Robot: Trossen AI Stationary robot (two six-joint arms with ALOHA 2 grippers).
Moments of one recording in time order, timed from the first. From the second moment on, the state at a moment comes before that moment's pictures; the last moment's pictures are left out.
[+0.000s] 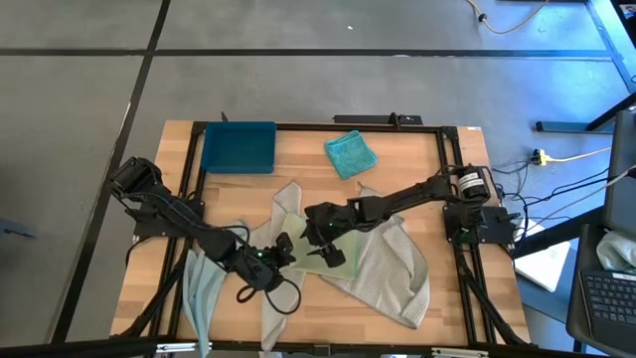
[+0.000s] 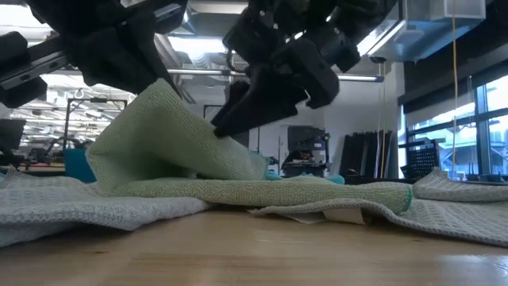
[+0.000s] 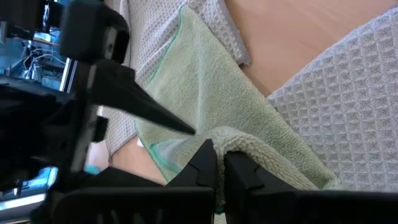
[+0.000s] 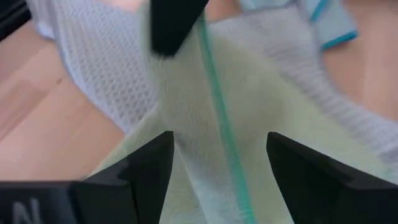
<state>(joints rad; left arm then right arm) -0.57 1.57 0.87 -0.16 -0.57 0.59 0.12 1.97 1.21 0.06 -0.21 -0.27</state>
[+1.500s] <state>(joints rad) -0.50 1.57 0.86 0.11 -0.51 0.59 0.15 1.85 1.21 -0.35 -0.03 -0.47</state>
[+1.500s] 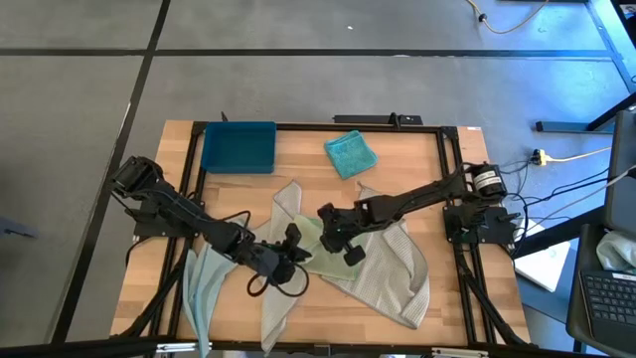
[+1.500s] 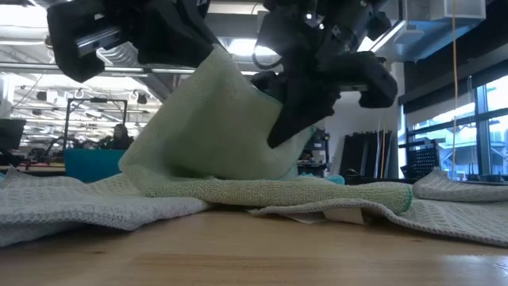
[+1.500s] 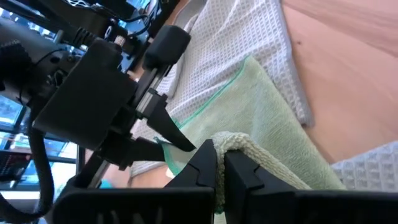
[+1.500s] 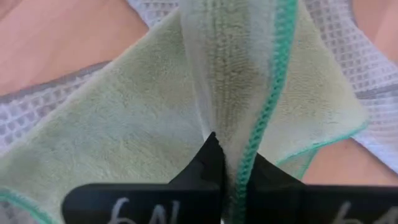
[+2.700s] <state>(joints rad) -0.43 1.89 1.08 0.28 -0.53 0.56 0.18 1.77 1.11 -0.56 0.09 -0.54</state>
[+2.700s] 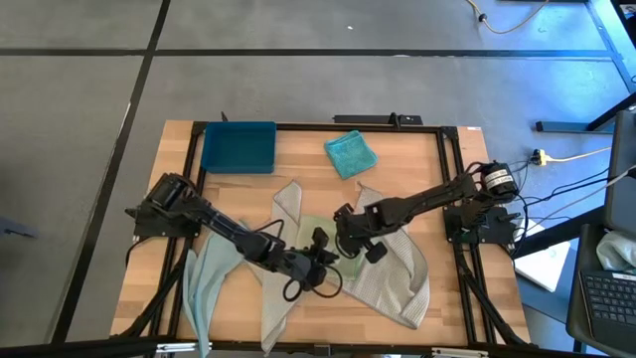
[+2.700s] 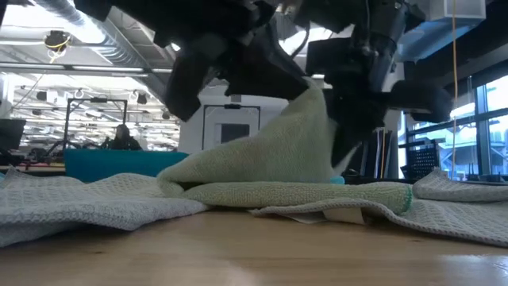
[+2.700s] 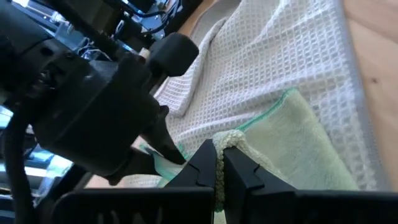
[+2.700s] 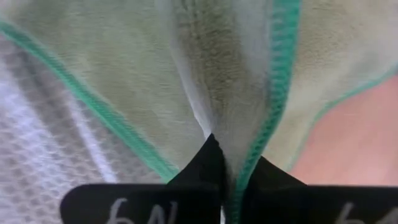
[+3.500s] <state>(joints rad) -0.40 1.93 1.09 0.36 -0.43 0.47 0.18 1.77 1.08 -0.56 0.27 -0.45</state>
